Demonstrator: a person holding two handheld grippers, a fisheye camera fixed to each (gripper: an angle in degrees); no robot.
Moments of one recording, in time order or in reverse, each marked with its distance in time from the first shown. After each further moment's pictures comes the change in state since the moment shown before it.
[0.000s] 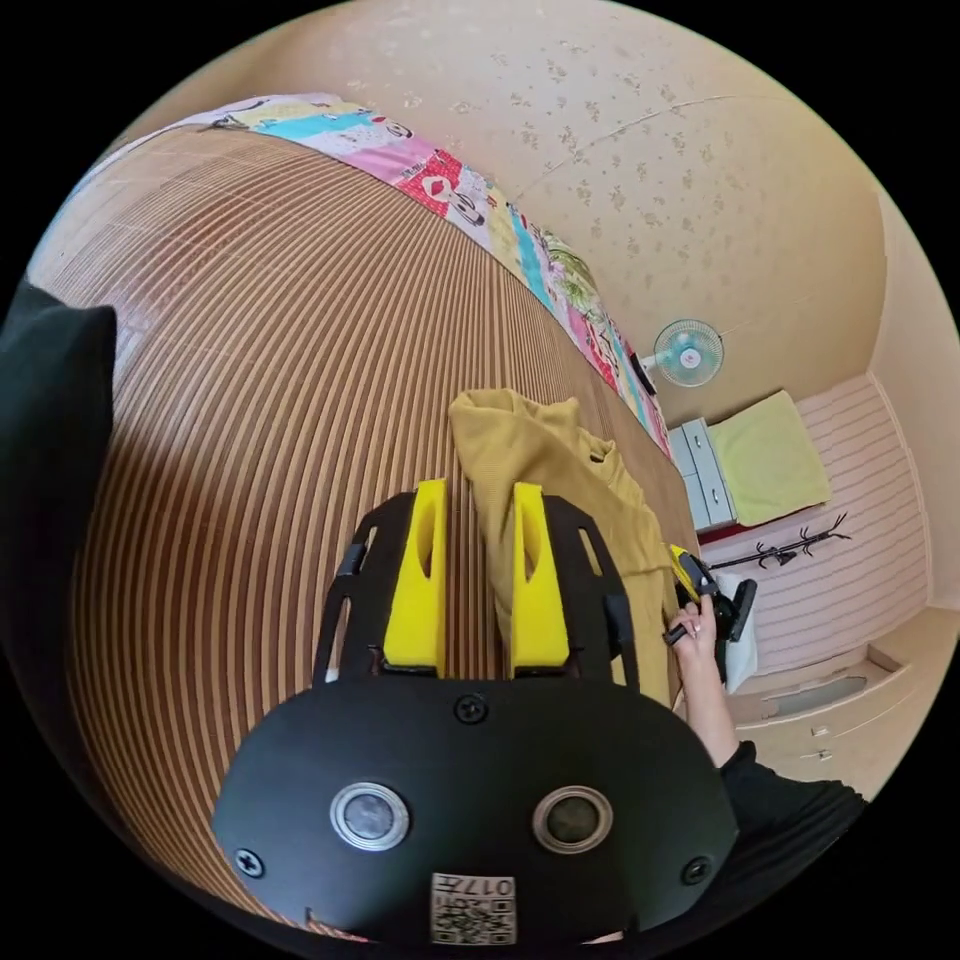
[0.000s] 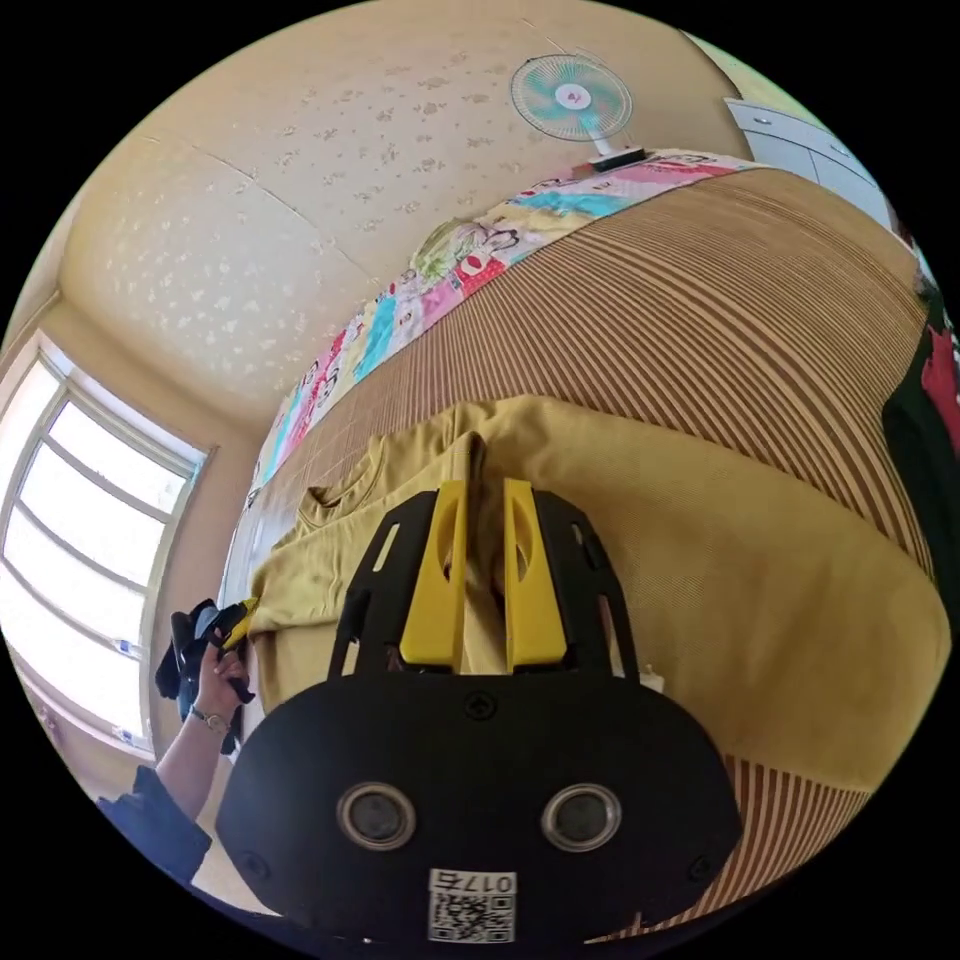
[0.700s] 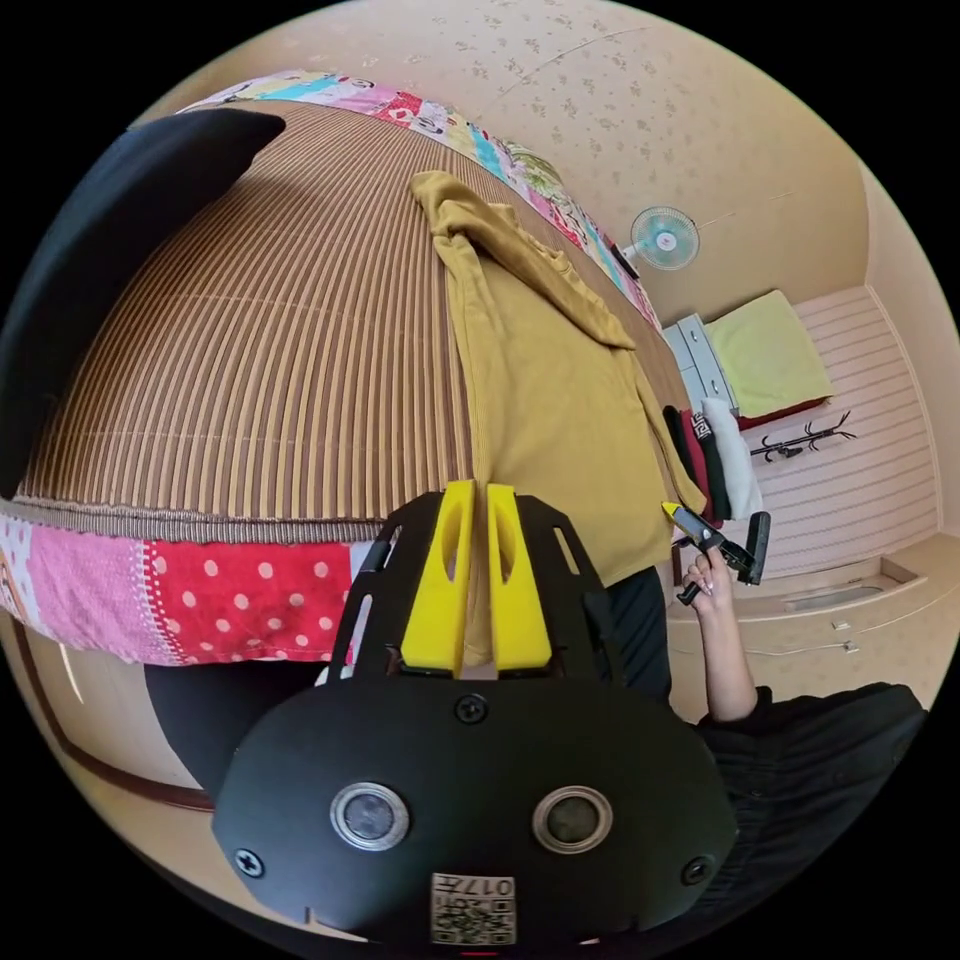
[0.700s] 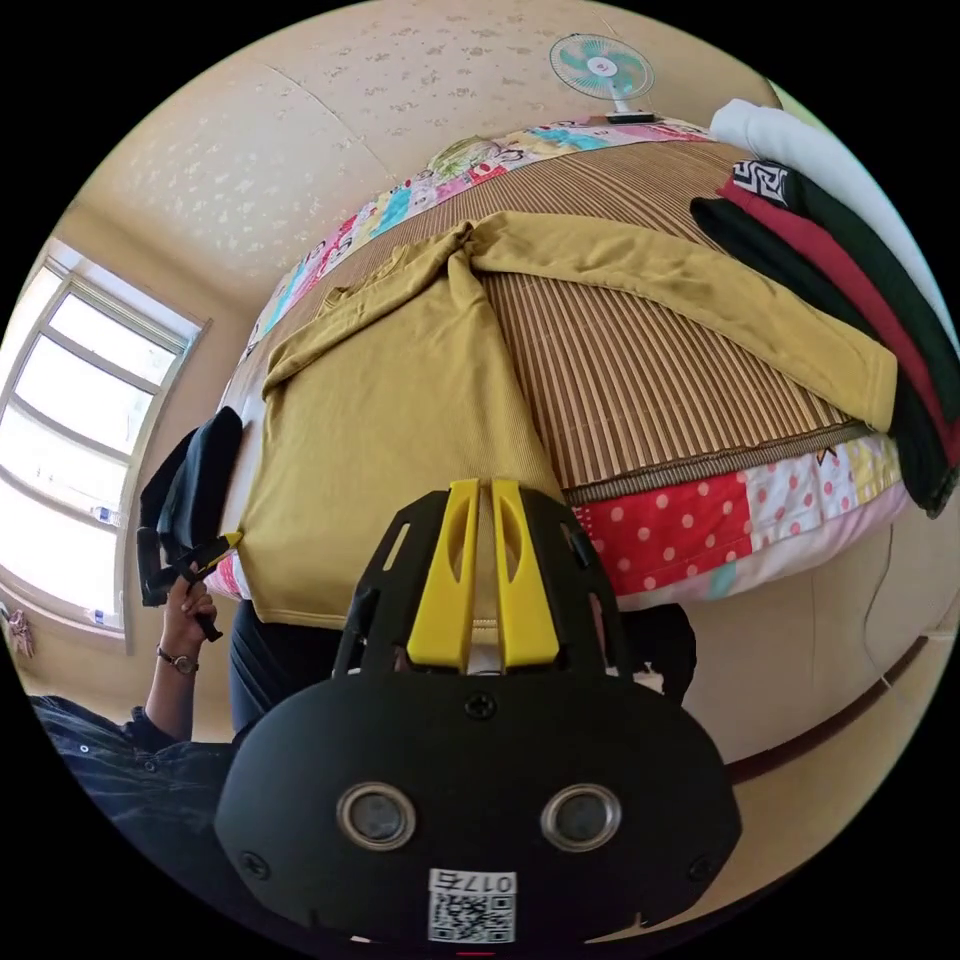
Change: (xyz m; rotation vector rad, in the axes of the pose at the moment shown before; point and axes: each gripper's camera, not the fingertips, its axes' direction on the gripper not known) left arm 0.022 0.239 -0.078 -0.224 -0.022 0.080; right arm 0.008 0.180 -0.195 -0.260 0.107 -0.078
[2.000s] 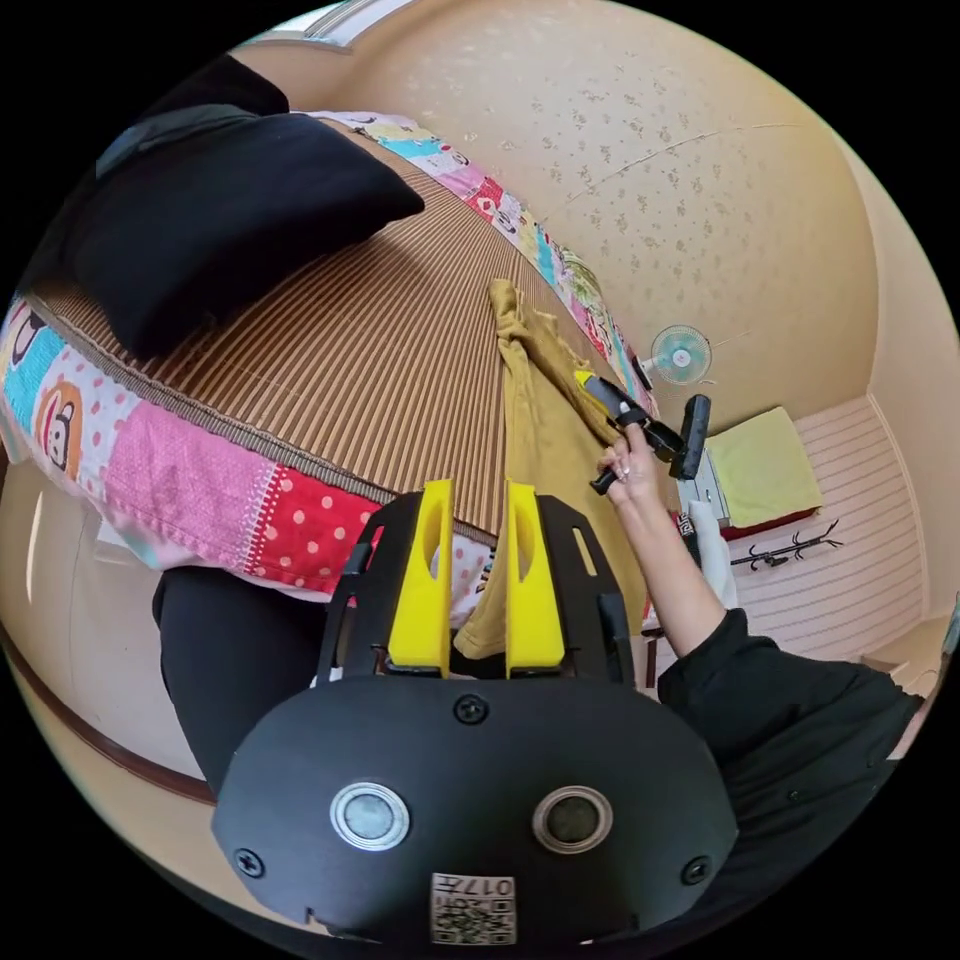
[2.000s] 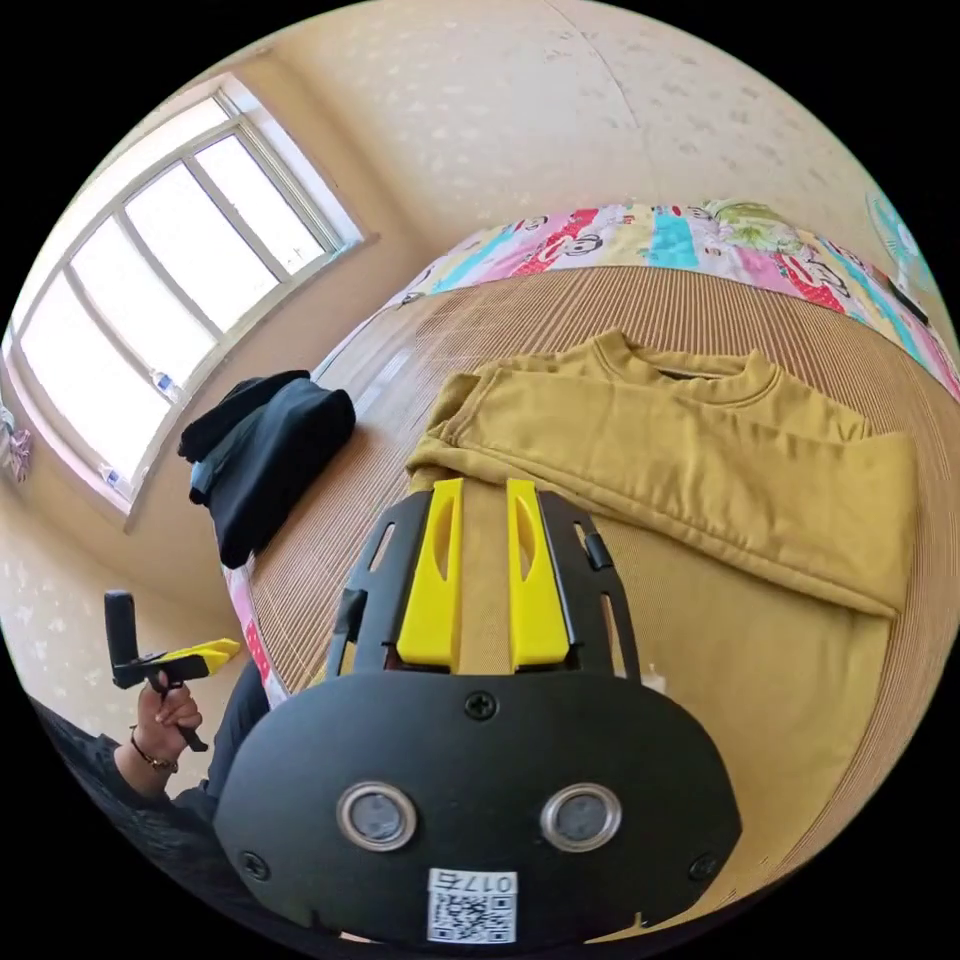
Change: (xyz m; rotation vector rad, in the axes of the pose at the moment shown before) left arm -0.017 0.065 -0.051 0.256 0.014 -0.179; right arm -0.364 -0.127 0.232 0.004 -0.234 -0.520
